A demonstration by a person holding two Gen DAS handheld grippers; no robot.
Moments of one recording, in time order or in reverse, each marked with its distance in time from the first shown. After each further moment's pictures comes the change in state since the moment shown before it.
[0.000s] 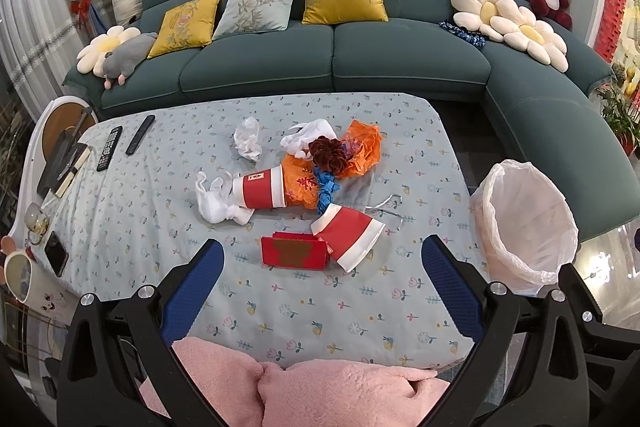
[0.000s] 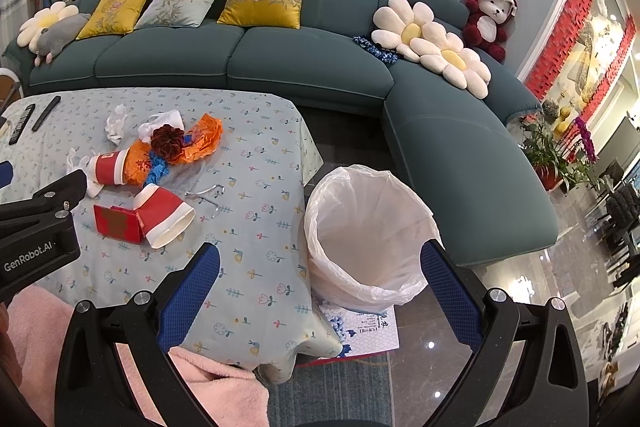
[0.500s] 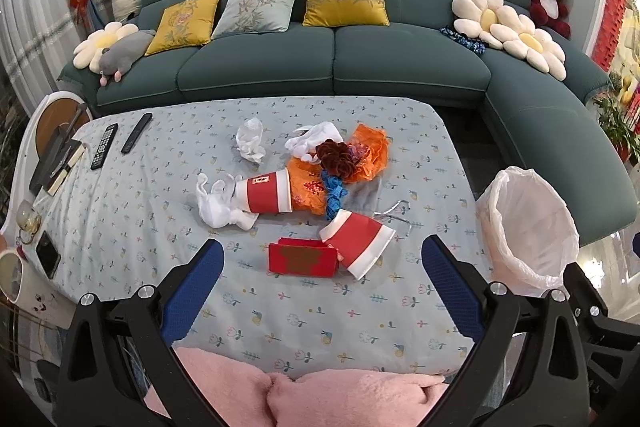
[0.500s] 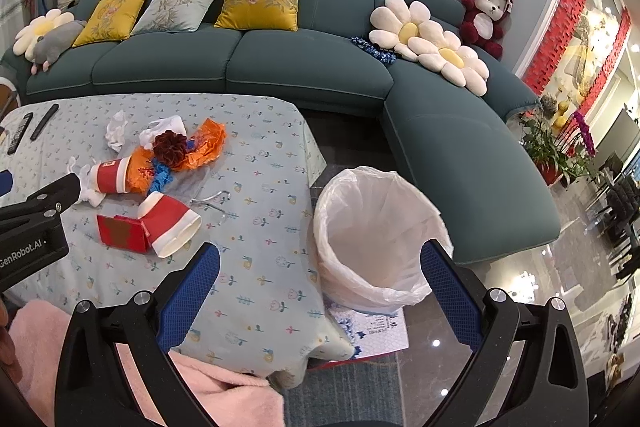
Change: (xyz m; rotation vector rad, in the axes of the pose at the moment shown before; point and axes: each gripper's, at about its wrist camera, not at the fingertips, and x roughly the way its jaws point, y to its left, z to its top) left arm 0.013 0.032 -0.002 -0.021 -0.016 -0.044; right arm 0.006 0.016 0.000 0.028 -0.007 0.003
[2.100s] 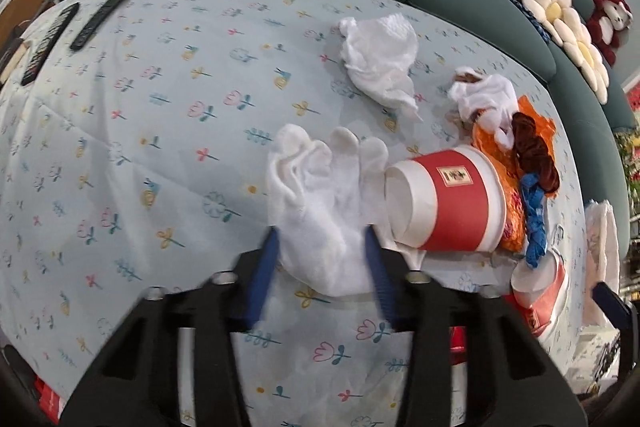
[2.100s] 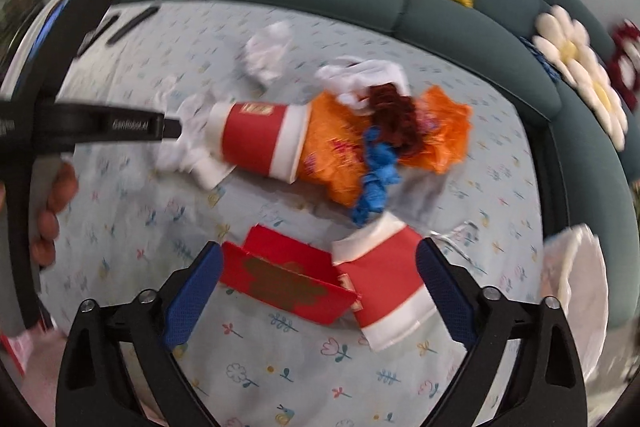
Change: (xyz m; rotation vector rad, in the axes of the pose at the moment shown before) left arm 0.256 0.204 0.003 -0.197 0.302 -0.154; right arm 0.144 0.260 0.014 -0.339 0.152 0.328
